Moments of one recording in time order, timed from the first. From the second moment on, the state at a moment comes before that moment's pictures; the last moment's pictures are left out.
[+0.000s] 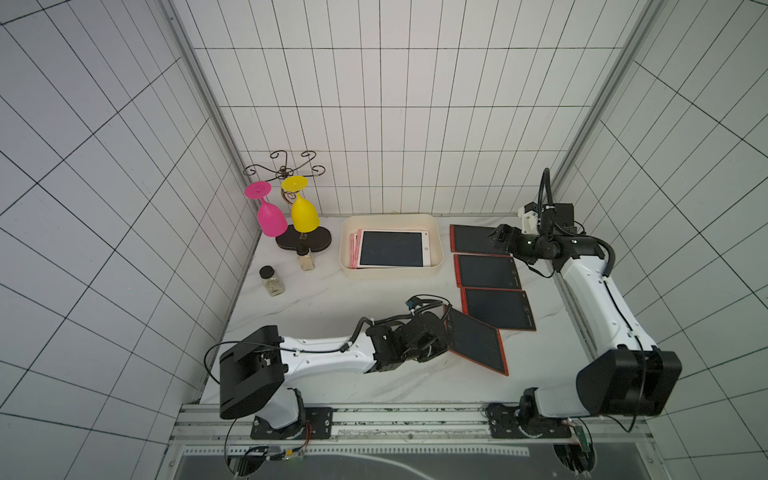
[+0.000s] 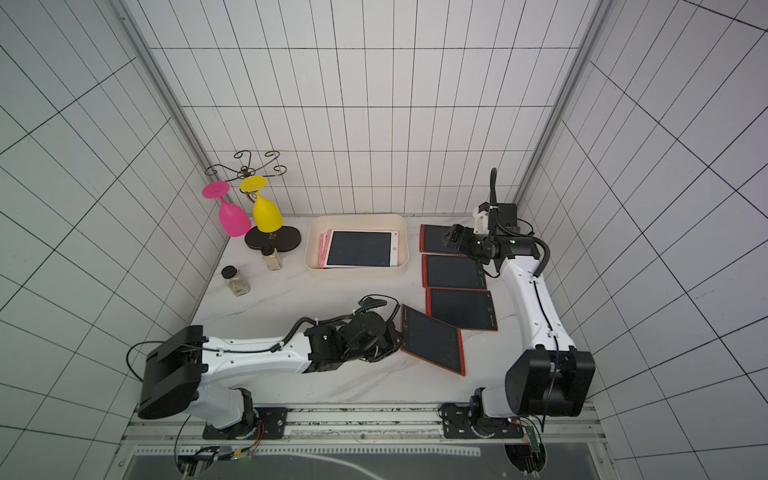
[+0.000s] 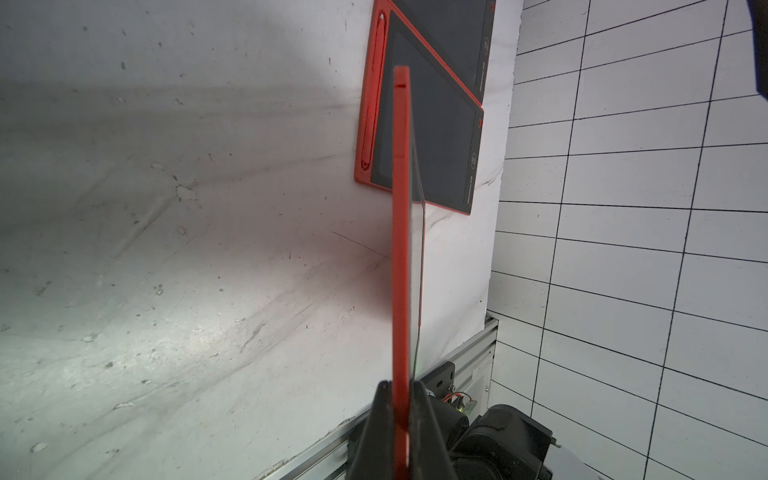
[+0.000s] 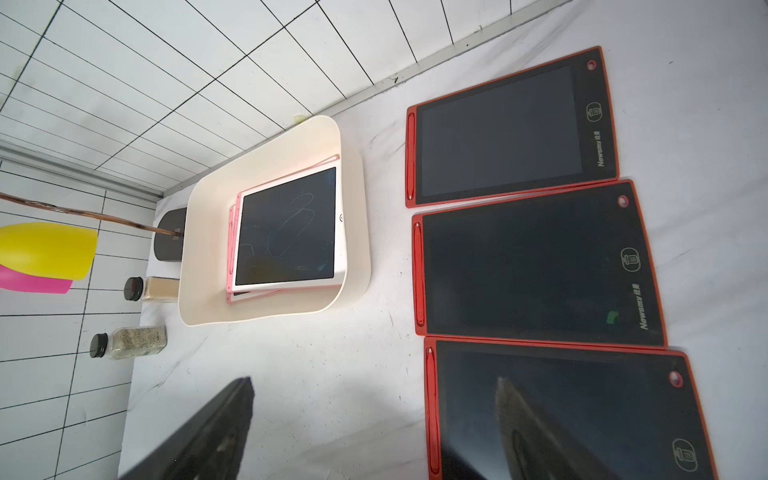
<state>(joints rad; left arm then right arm) -1.21 1.53 0.93 -0.03 -0.07 -1.44 -0.03 1.43 1.39 -0.75 -0.36 0.34</state>
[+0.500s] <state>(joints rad) -1.27 1.63 0.96 0.07 -0.09 -1.48 -0.03 1.43 1.39 -0.74 -0.38 0.33</state>
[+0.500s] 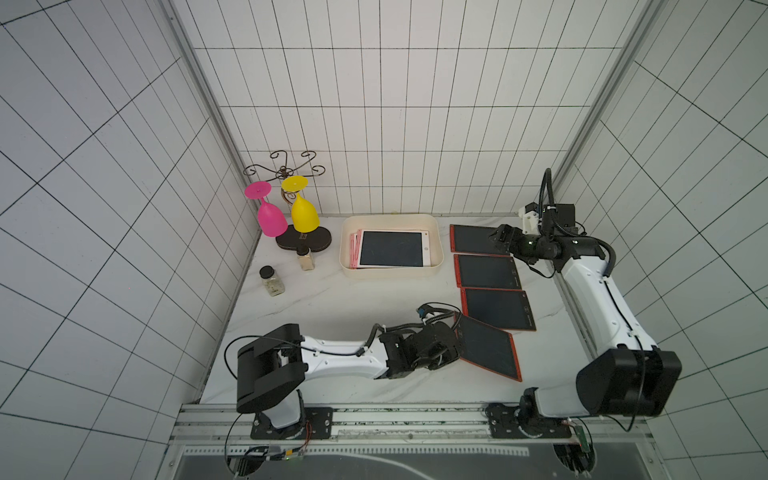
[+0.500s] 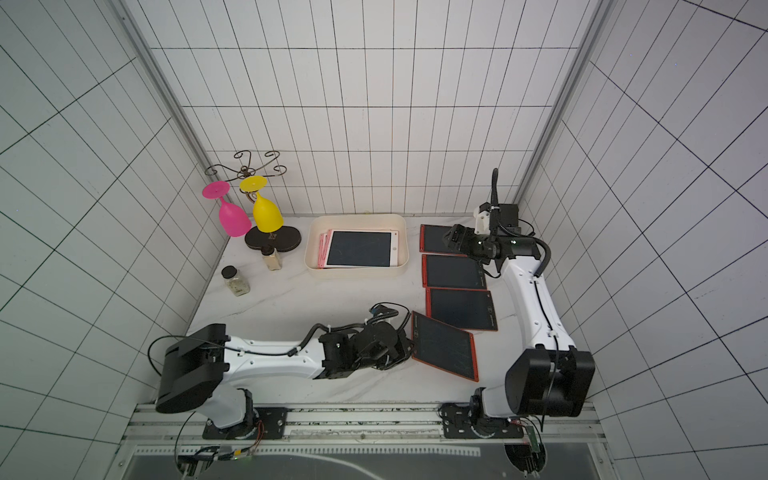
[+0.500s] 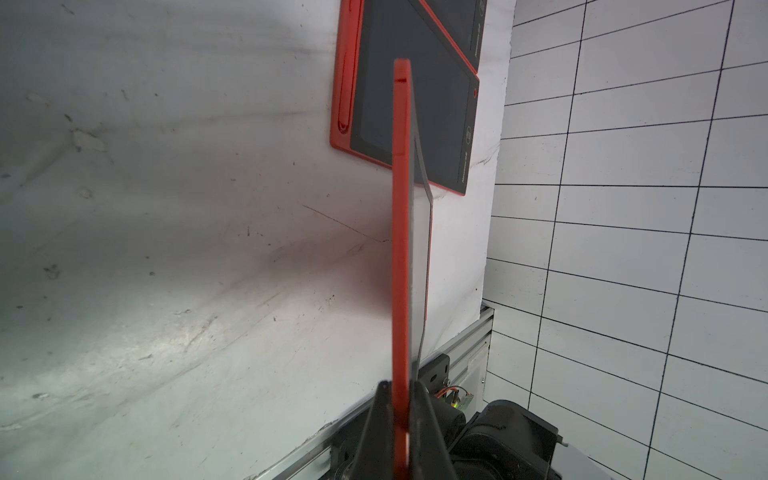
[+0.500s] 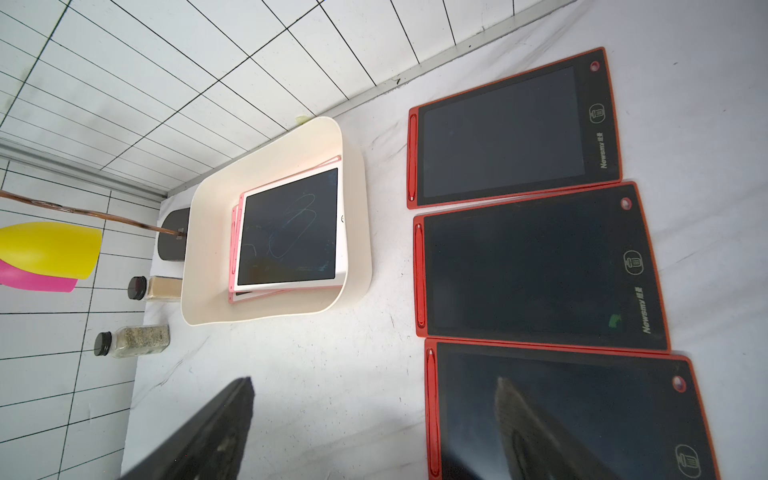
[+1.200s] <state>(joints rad) -1.31 1.72 1.00 0.12 -0.11 -1.53 -0.04 1.43 1.36 -0.73 -0.41 0.33</state>
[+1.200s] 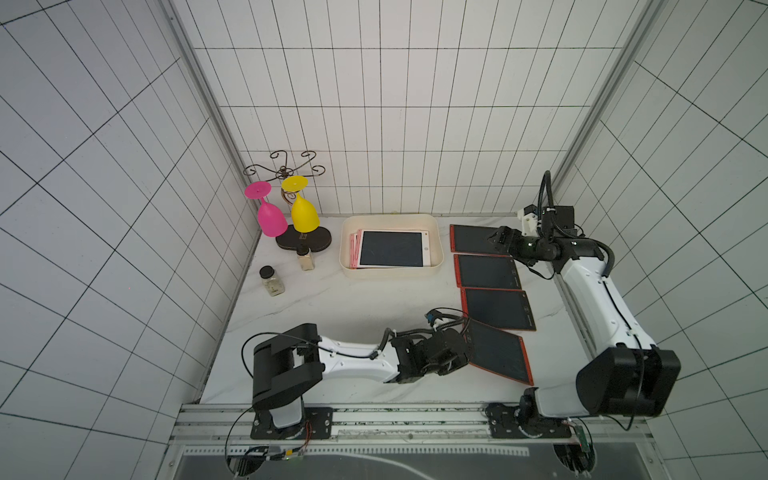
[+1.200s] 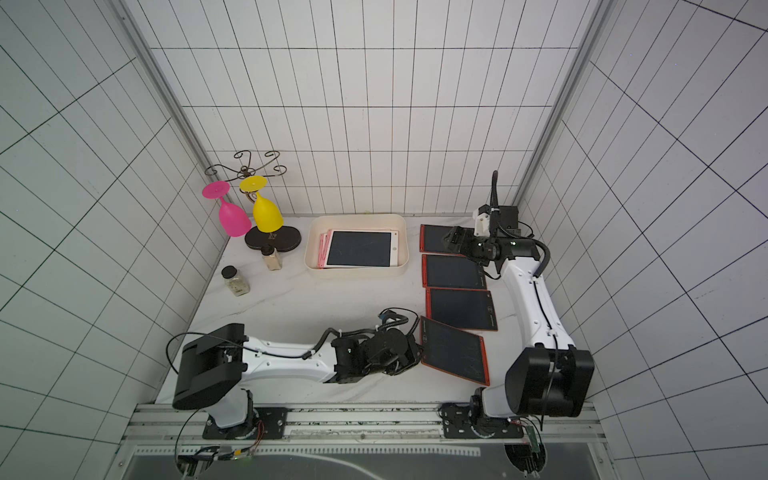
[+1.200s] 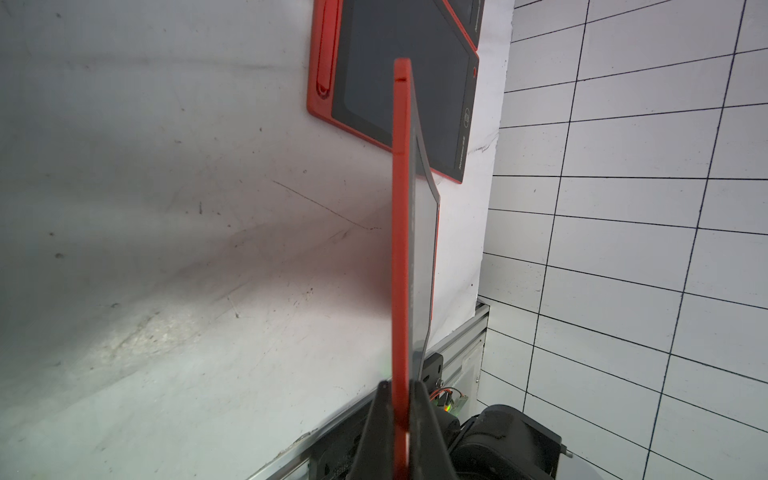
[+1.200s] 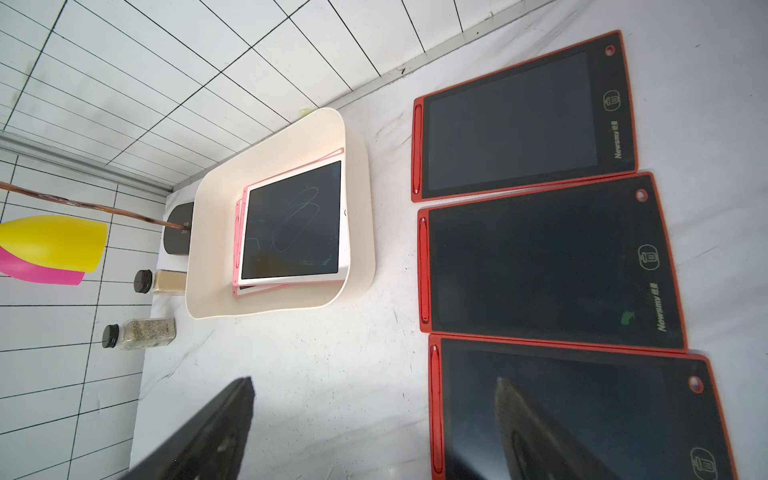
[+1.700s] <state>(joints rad) -1.36 1.84 1.06 0.17 -0.12 -1.57 -0.04 1.39 1.34 -0.70 -0.46 0.33</state>
